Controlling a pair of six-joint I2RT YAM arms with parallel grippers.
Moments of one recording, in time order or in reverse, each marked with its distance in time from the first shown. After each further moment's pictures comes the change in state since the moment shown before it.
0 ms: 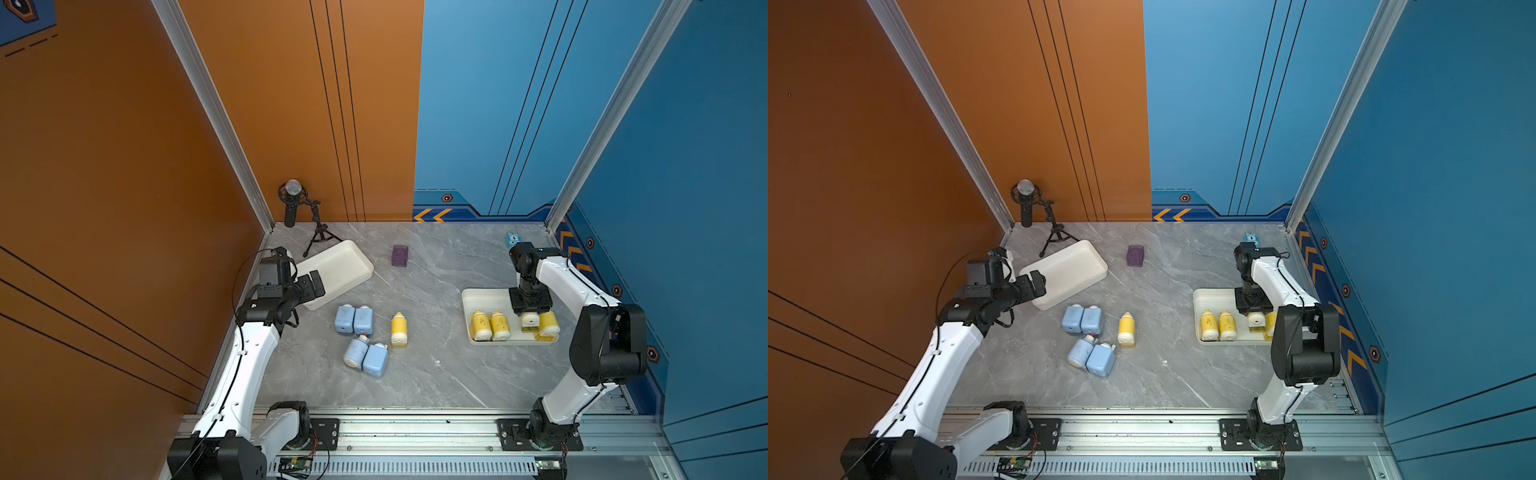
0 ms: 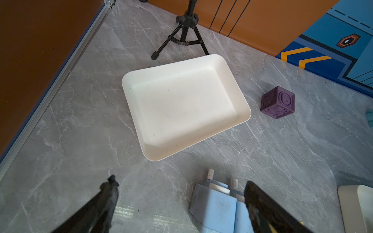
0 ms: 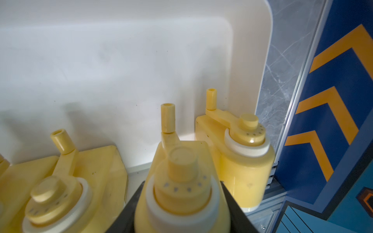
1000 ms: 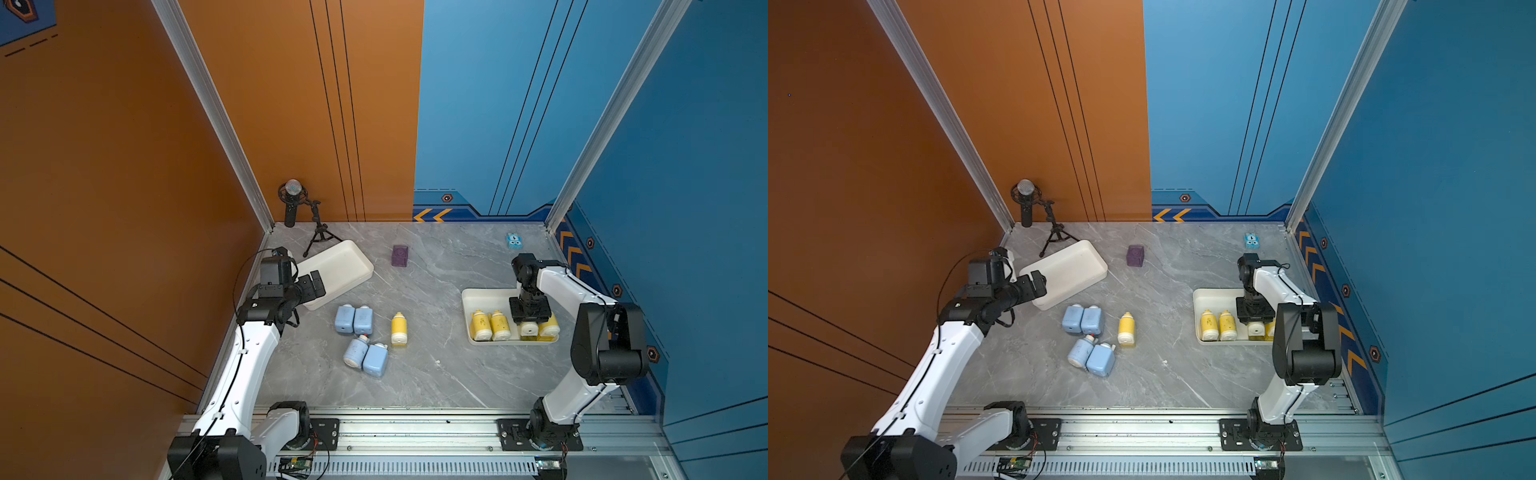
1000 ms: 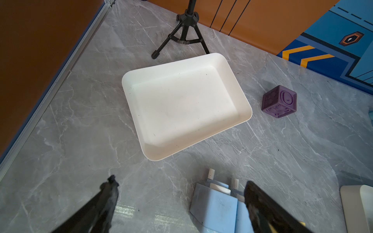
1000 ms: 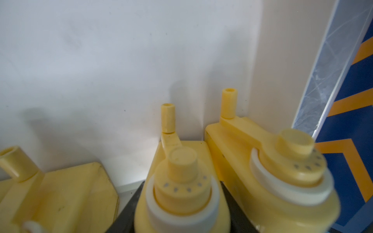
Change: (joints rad) left arm -0.006 0.006 0.000 0.000 -0.007 0.000; right arm -0.039 0.001 -0.129 0.126 -0.032 -0.025
